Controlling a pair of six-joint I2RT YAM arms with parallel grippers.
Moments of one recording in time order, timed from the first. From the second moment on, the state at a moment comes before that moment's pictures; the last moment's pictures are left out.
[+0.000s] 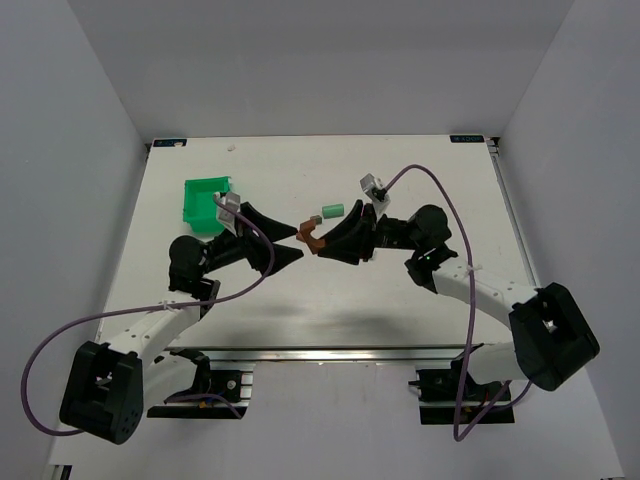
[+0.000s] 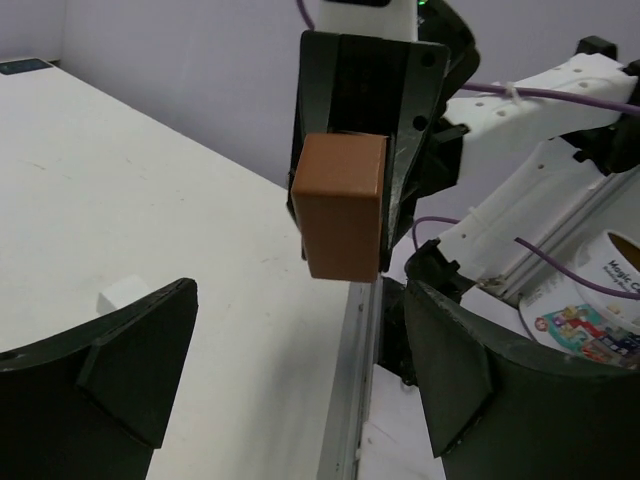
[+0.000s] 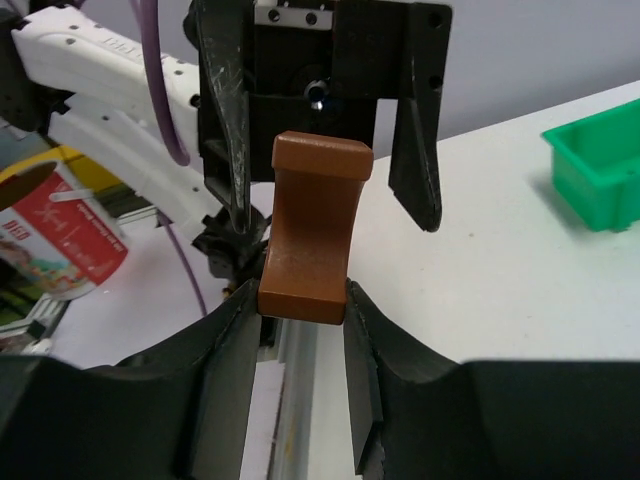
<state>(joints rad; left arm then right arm) -0.32 1.06 0.45 1.00 0.91 -0.75 0.62 1.33 0.72 0.93 -0.97 0.59</state>
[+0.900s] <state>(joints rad) -0.33 1.11 0.49 0.99 0.90 -0.79 0.65 1.42 0.79 0.78 -1.00 0.56</state>
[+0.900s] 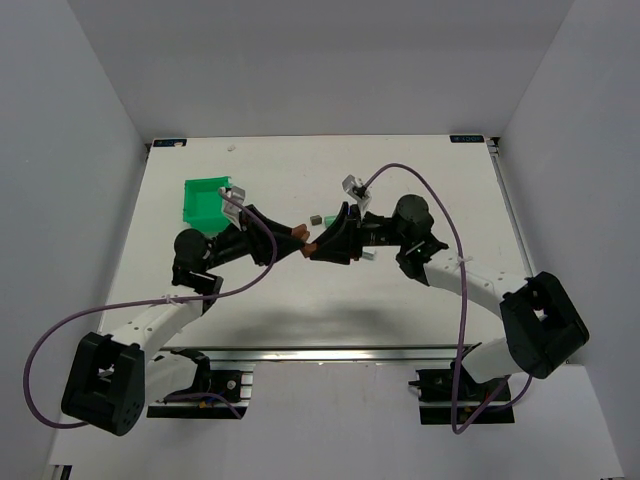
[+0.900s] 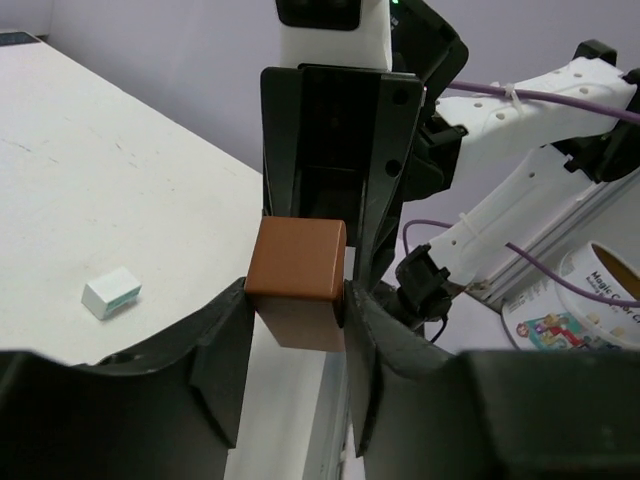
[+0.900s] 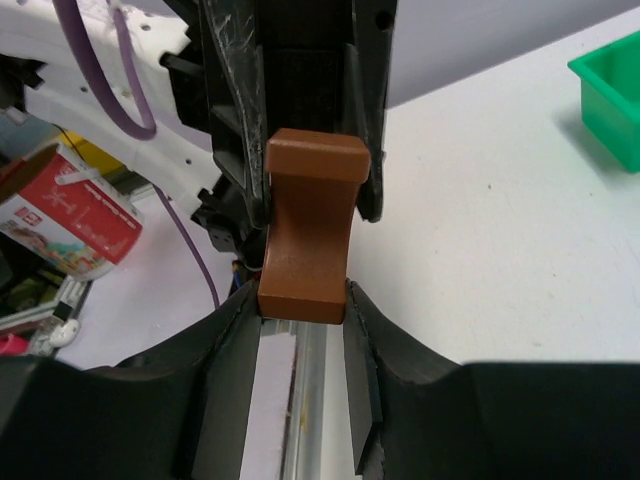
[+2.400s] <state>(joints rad) -0.34 1.12 0.93 -0.44 0.05 -1.09 1.14 1.59 1.00 0.39 0.18 -0.52</state>
